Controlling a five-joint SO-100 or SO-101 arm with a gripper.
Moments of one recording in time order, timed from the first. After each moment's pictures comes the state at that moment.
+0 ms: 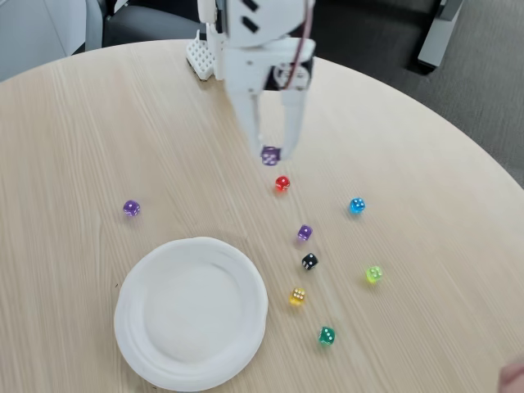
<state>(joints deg) -9.3 102.0 80.2 83.2 30.6</state>
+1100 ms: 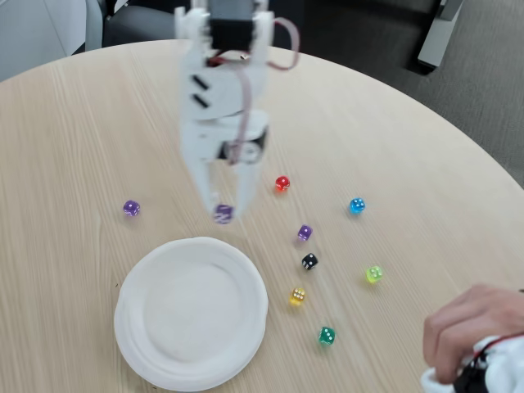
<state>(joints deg) 1.6 87.6 80.2 69.9 22.8</state>
